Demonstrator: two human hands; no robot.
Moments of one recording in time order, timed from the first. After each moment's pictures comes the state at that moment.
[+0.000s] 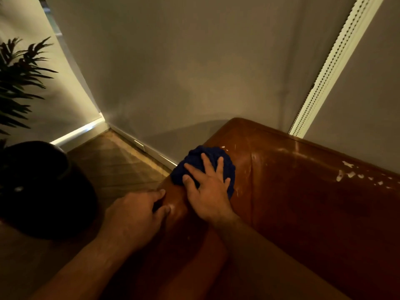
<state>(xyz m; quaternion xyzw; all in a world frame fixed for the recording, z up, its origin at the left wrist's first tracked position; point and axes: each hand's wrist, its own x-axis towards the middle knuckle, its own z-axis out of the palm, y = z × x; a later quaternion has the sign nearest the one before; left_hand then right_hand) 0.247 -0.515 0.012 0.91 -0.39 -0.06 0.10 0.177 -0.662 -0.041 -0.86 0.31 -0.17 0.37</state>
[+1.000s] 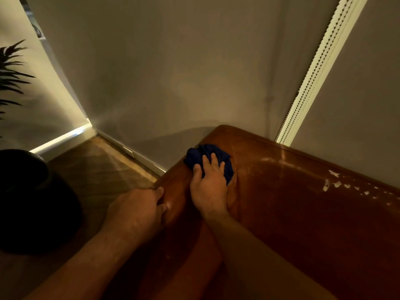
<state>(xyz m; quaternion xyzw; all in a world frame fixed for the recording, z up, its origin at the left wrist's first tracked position) 0.239 -0.574 0.028 0.91 -0.40 -0.08 0.01 0.188 -0.712 -0.041 -0.79 0.42 -0.24 0.39</state>
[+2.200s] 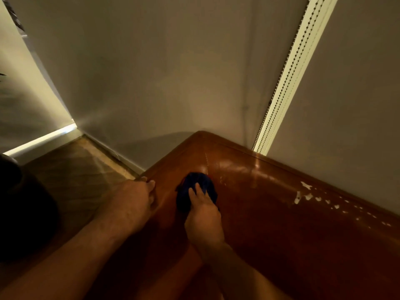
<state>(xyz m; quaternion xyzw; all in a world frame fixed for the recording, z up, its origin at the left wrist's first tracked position) 0.218 -0.646 0.039 0.89 -0.44 -0.09 -0.09 0.120 -0.748 -0.069 -0.88 0.34 -0.09 0.30</state>
